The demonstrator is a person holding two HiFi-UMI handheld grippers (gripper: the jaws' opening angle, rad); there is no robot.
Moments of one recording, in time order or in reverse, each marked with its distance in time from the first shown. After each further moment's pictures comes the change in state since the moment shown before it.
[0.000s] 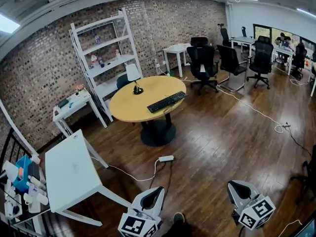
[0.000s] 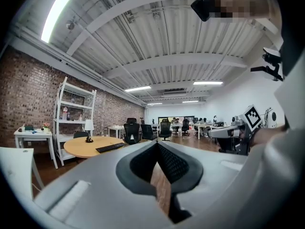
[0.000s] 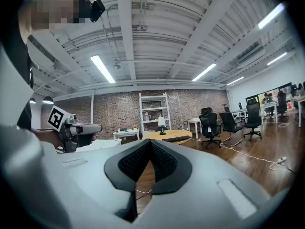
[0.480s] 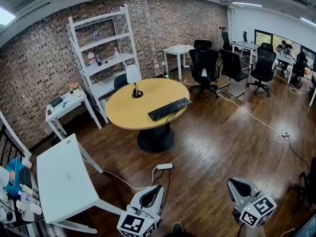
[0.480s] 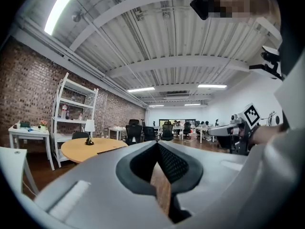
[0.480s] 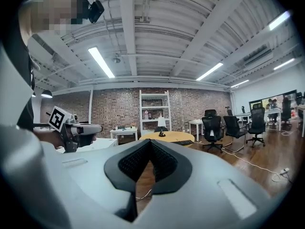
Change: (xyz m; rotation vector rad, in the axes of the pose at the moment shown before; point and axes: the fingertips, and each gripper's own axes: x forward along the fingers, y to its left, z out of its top) left arm 0.076 0.134 0.000 -0.032 -0.025 -0.011; right arm 0.150 -0.019 0.029 -0.057 0.024 -0.001
